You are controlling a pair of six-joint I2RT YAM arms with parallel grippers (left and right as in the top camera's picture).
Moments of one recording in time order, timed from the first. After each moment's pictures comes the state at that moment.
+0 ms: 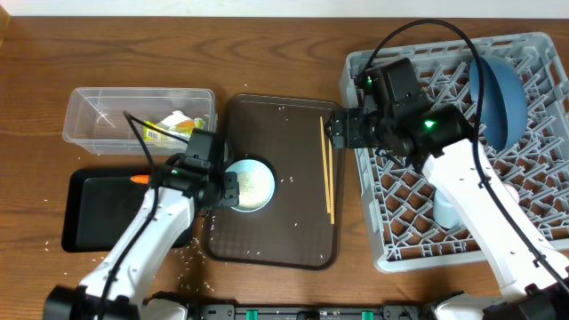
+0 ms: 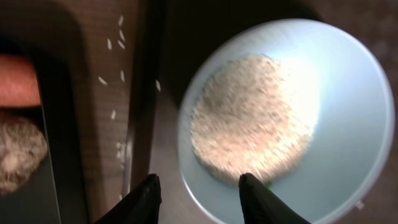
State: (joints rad) left arm -0.25 1.37 0.79 -0.71 0.05 -0.33; right arm 0.42 1.53 1.39 -0.87 -0.12 0.38
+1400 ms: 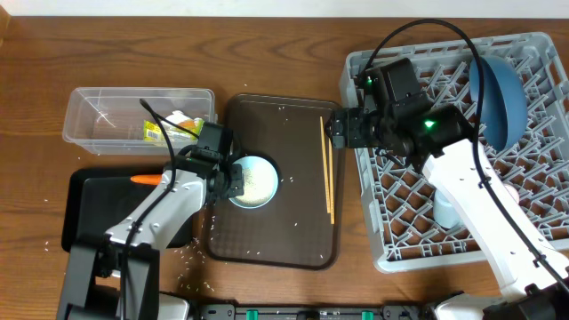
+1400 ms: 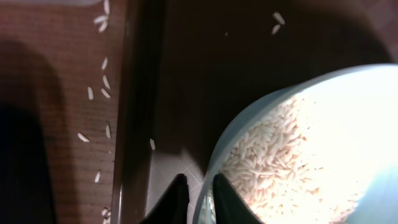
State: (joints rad) left arm -0.25 1.55 0.80 -0.55 0.02 -0.33; right arm 0.42 1.53 1.39 -0.87 -0.11 0.38
